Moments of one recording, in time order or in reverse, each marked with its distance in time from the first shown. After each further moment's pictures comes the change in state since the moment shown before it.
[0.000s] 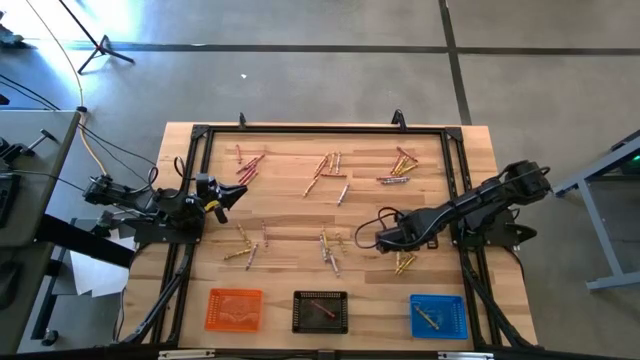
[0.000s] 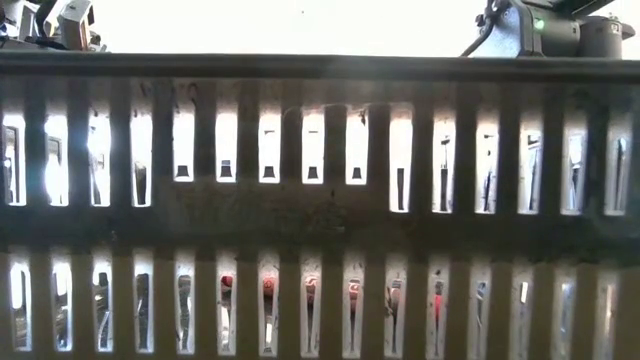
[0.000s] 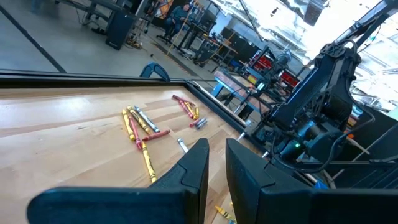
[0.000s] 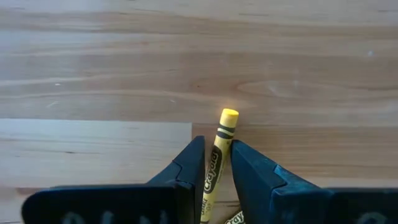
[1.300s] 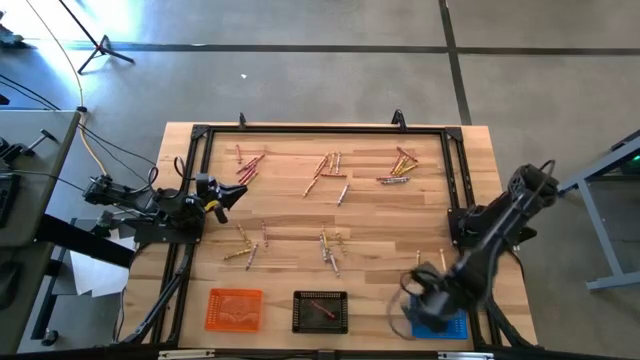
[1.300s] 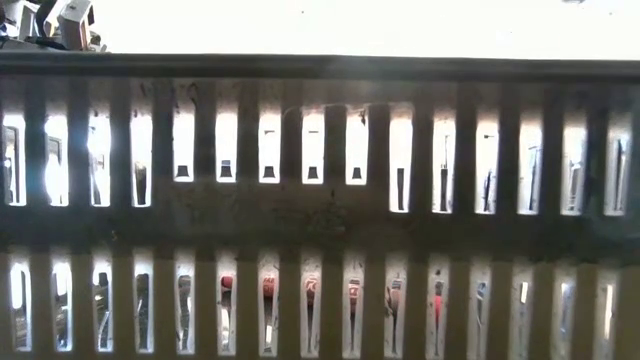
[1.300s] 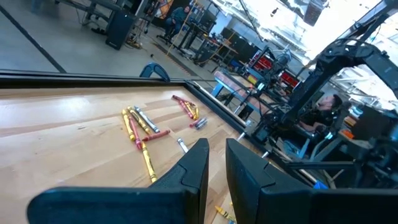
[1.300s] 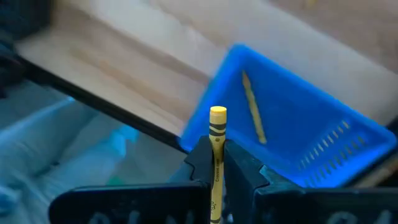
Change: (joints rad) left arm 0.000 0.000 0.000 0.000 0.000 0.000; right arm 0.595 -0.032 0.468 -0.265 -0.096 0.153
